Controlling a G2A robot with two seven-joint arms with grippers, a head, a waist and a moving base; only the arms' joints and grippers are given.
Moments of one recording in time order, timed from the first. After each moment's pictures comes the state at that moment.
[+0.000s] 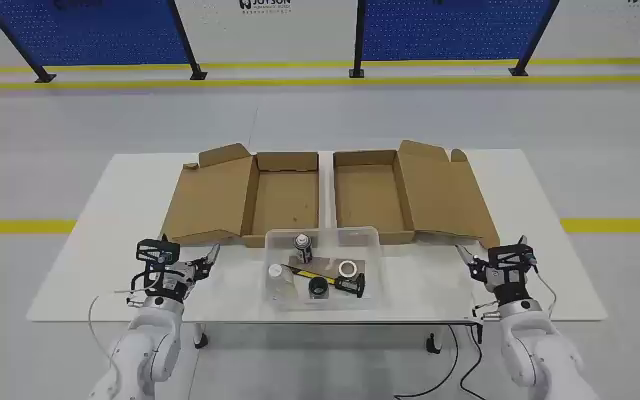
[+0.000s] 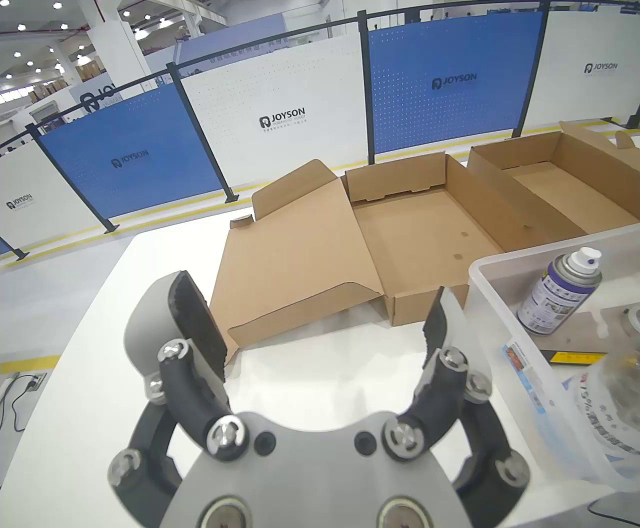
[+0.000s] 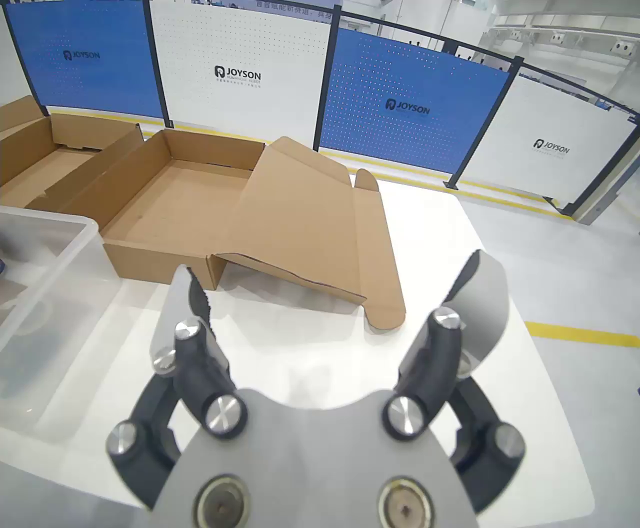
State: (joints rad) left arm 1.73 -1.15 -1.60 -1.80 1.33 0.00 0.00; right arm -1.73 -1.15 1.60 -1.80 -1.33 0.00 0.00
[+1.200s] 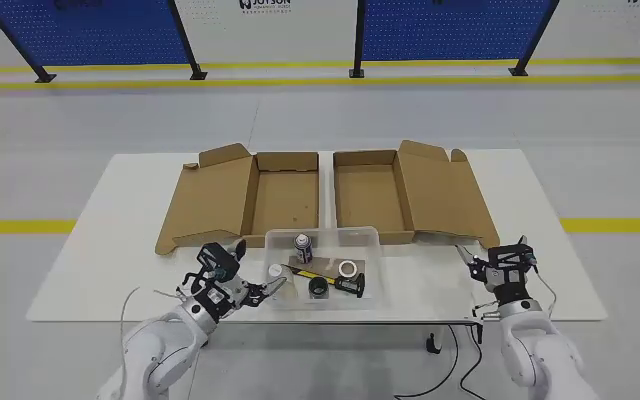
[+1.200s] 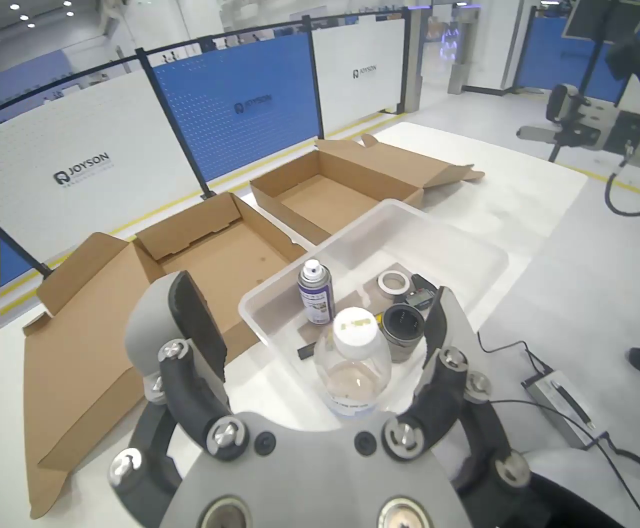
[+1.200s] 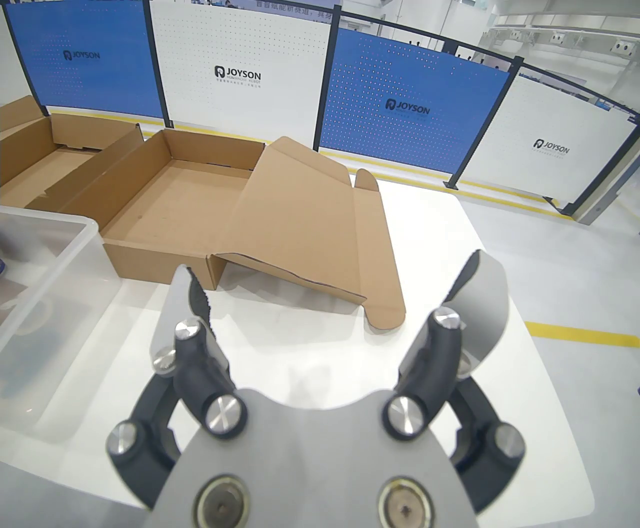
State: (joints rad) left arm 1.72 -1.14 -1.50 -1.94 1.27 -0.51 -0.11; right arm -1.73 -1.15 1.60 -1.80 -1.33 0.00 0.00
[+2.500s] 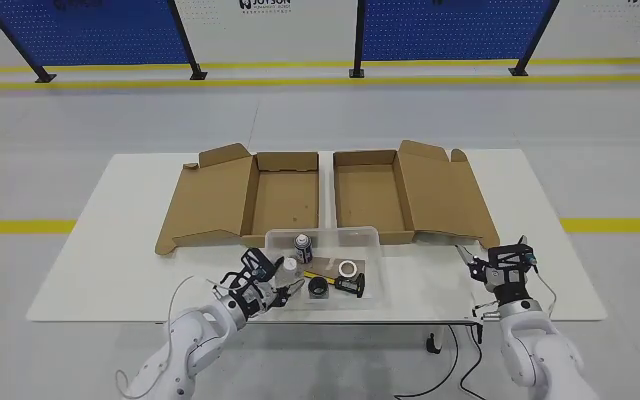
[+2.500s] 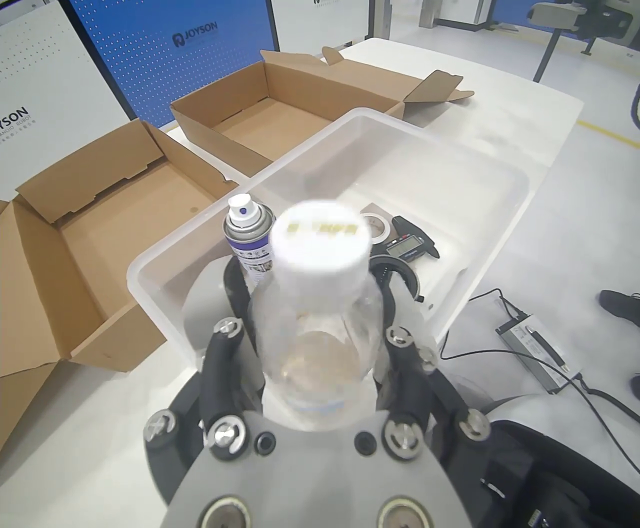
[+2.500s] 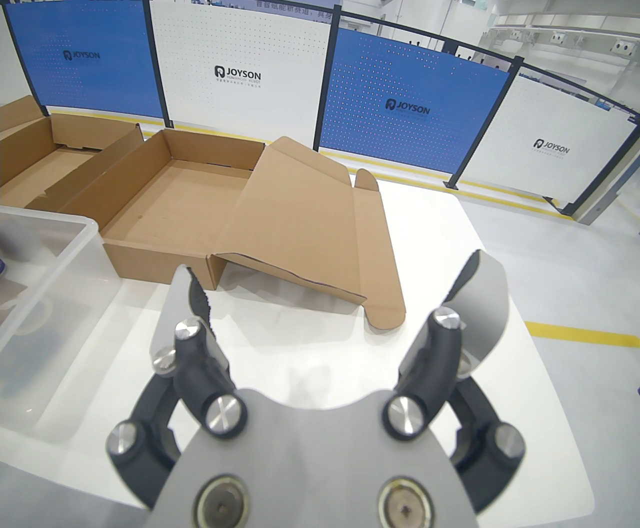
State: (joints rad) left arm 1.56 -1.15 -1.31 -1.70 1.32 -0.50 -0.12; right arm -1.73 -1.15 1.60 -1.80 -1.33 0.00 0.00
